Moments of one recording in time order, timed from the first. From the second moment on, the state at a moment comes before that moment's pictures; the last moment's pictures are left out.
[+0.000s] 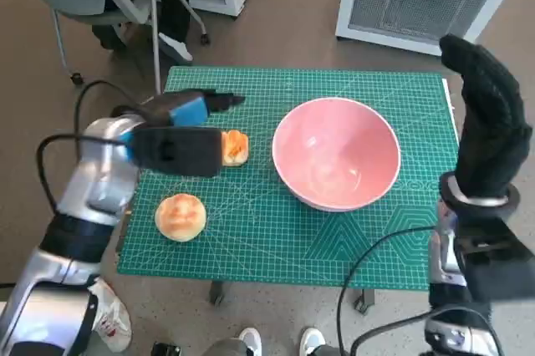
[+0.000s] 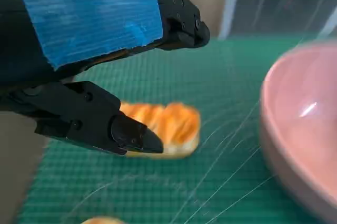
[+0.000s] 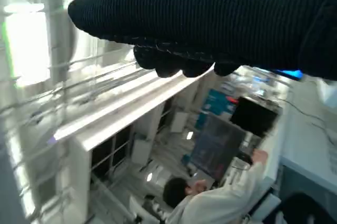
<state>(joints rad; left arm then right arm) -0.89 0.56 -0.38 0.44 0.59 0.11 -0.72 -0.51 -0.23 -0.16 0.24 0.04 -0.84 0.07</state>
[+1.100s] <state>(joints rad) -1.07 0.38 -0.53 1.04 0.67 0.04 -0.52 -0.44 -0.21 -0.13 0.12 0.03 -0.77 0.08</state>
